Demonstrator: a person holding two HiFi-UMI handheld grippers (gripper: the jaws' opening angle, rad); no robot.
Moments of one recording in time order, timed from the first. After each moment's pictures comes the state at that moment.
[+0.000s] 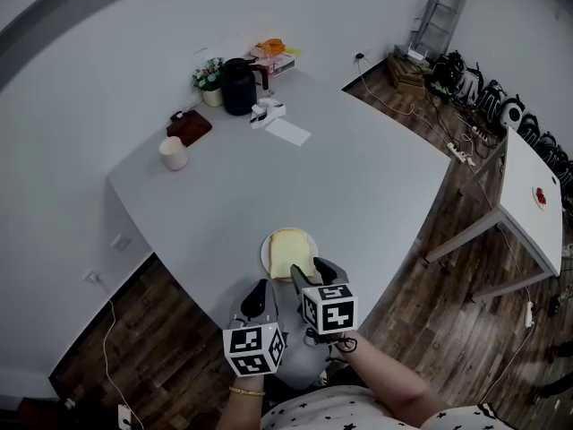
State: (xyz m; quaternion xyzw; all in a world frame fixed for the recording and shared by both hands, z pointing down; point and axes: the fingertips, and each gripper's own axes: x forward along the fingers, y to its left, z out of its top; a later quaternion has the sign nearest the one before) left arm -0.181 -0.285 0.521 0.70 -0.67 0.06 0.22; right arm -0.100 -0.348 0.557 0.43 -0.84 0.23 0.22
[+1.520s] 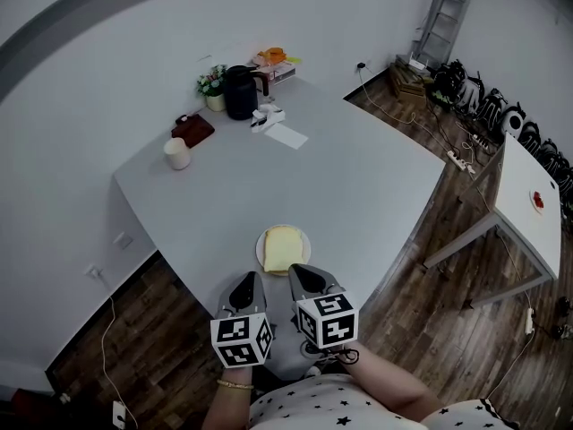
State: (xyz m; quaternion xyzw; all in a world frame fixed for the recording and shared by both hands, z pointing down) left arm -0.183 -0.272 0.496 0.69 -0.69 0.06 0.20; right arm -0.103 -0.304 0.505 0.38 -0.89 0.19 0.16
